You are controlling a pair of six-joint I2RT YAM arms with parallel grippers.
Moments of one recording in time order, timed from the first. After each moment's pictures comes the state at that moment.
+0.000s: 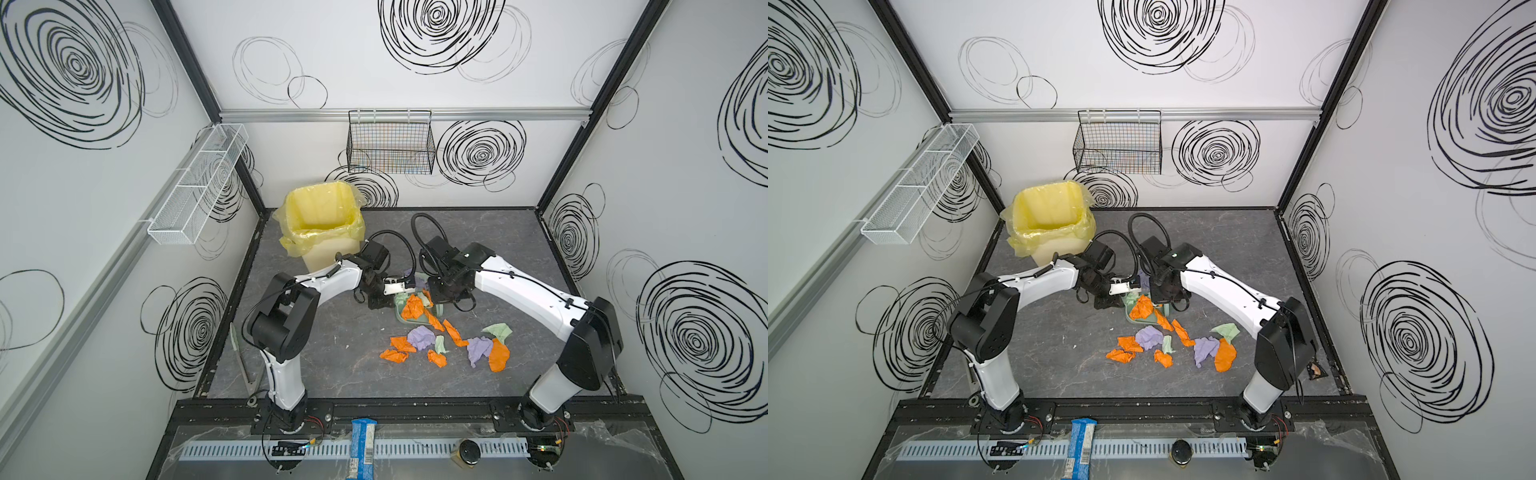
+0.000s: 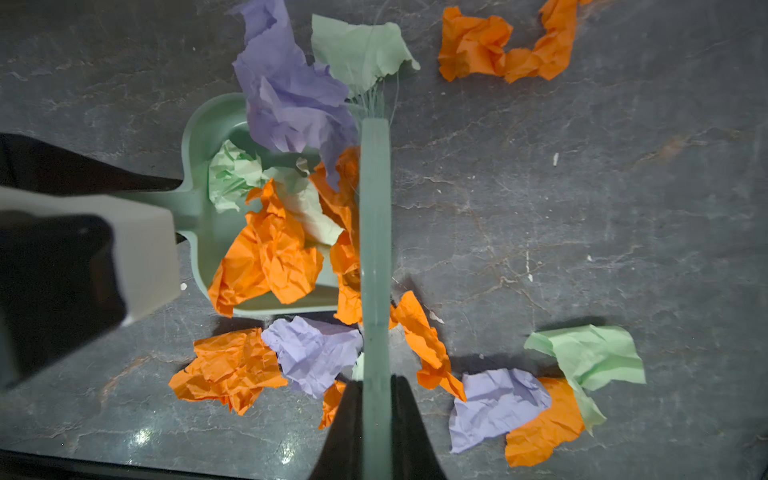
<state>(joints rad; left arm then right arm) -0.48 1.86 1.22 -0.61 0.41 0.91 0.71 1.62 1.45 -1.16 0.13 0.63</state>
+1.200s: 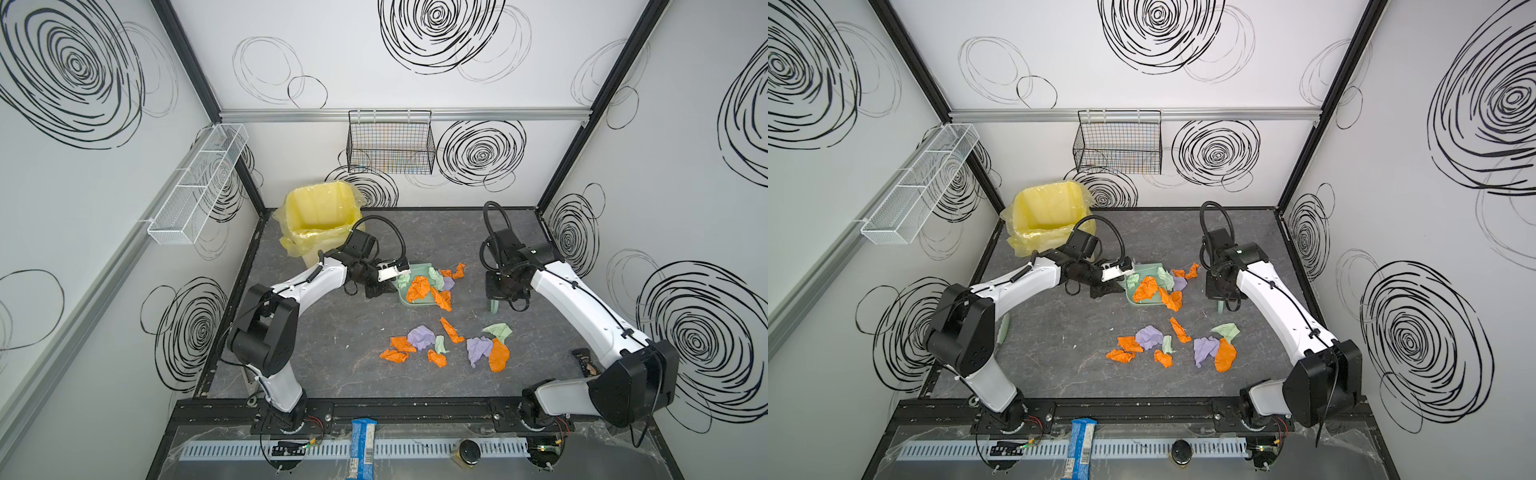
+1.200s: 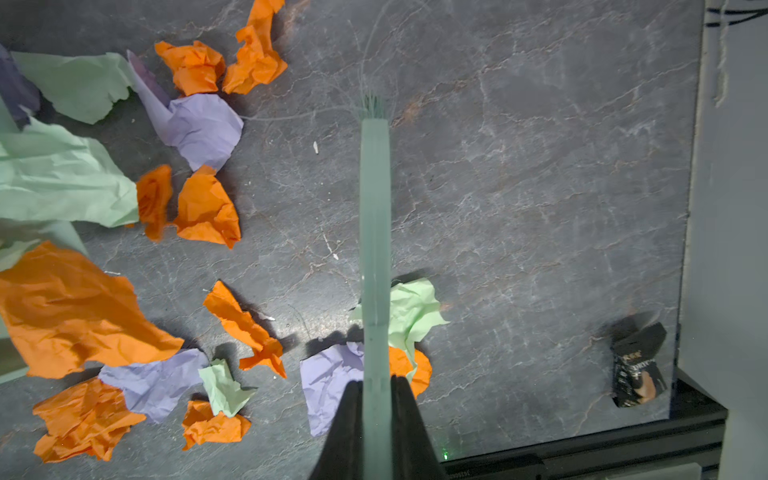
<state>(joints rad) -0.42 1.72 1.20 -0.54 0.56 0.86 0.32 1.38 1.27 -1.23 0.18 0.45</state>
